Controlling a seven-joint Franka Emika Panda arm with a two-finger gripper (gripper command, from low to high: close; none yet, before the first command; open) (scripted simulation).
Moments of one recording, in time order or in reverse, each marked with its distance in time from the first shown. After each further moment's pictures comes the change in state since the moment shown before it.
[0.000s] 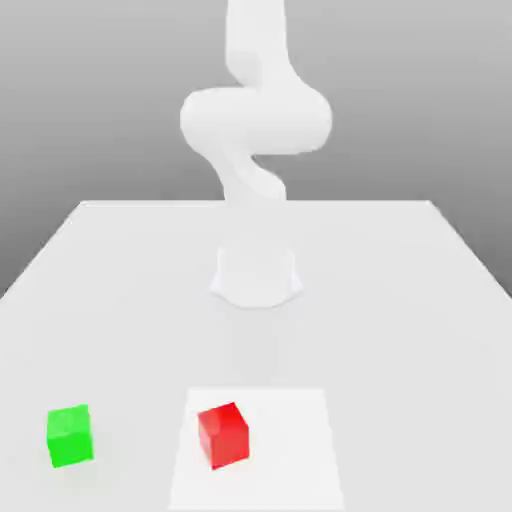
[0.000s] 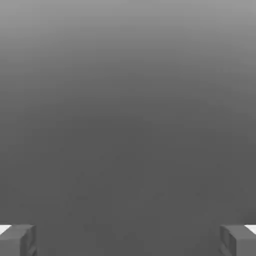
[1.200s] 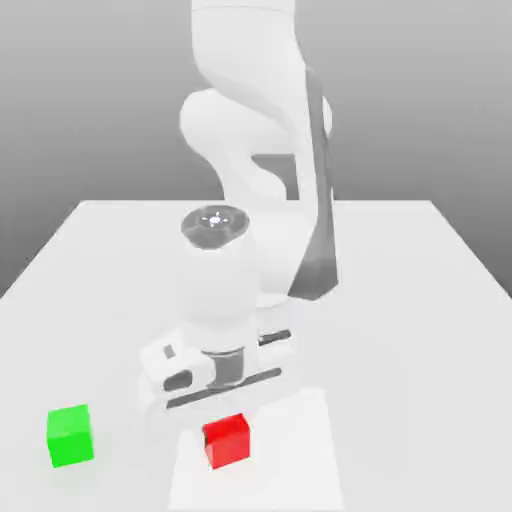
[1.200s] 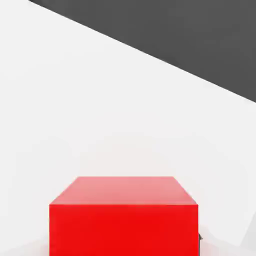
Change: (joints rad) arm 0.011 0.974 -0.077 -0.309 0.114 0.562 -0.563
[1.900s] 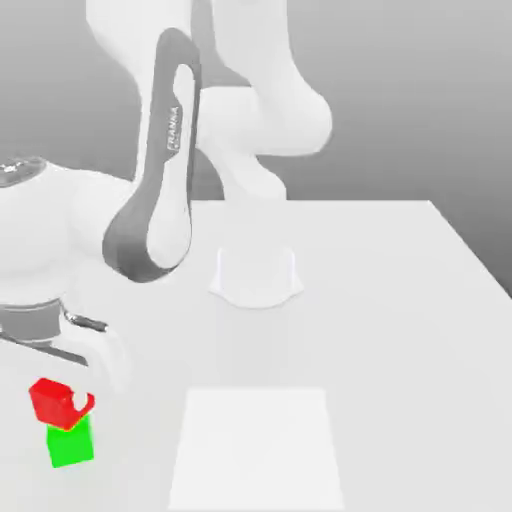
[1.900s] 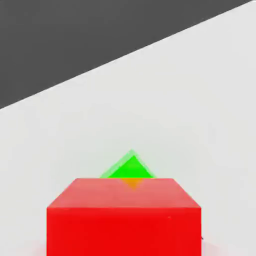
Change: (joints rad) arm -0.265 0.002 -0.171 0.146 0.077 -0.157 0.336
